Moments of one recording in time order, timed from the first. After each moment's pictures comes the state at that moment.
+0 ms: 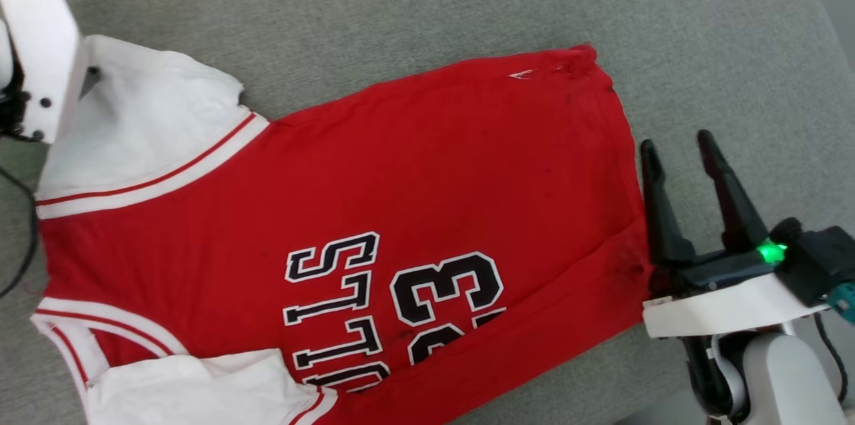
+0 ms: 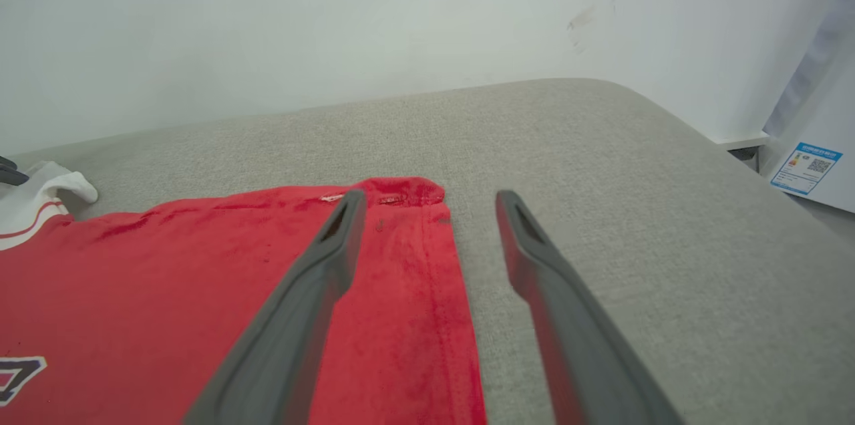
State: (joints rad) left arm -0.99 0.80 -0.48 0.23 -0.66 -0.10 1.11; right arm -0.19 -0.05 0.07 -0.03 0.25 0.13 -0.21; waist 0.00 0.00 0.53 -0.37
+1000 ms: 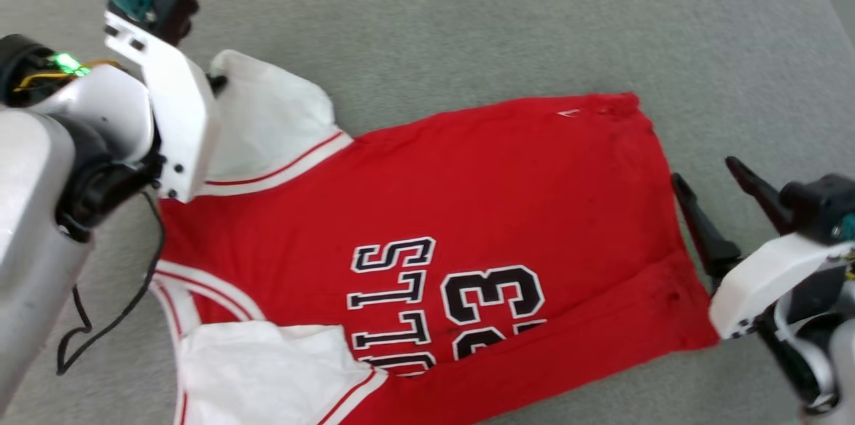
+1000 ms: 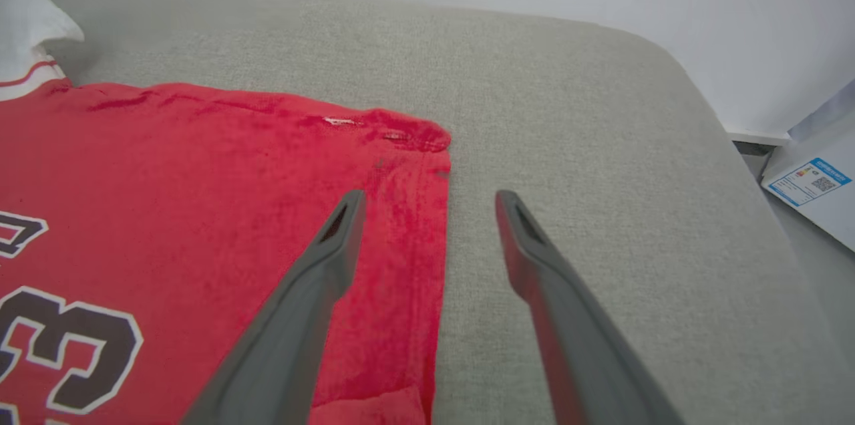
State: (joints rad) left arm -0.86 0.71 -0.55 0.11 -0.71 -0.12 0.81; right arm -0.20 -0.26 0.08 -0.07 0.23 0.13 0.22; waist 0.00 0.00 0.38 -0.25
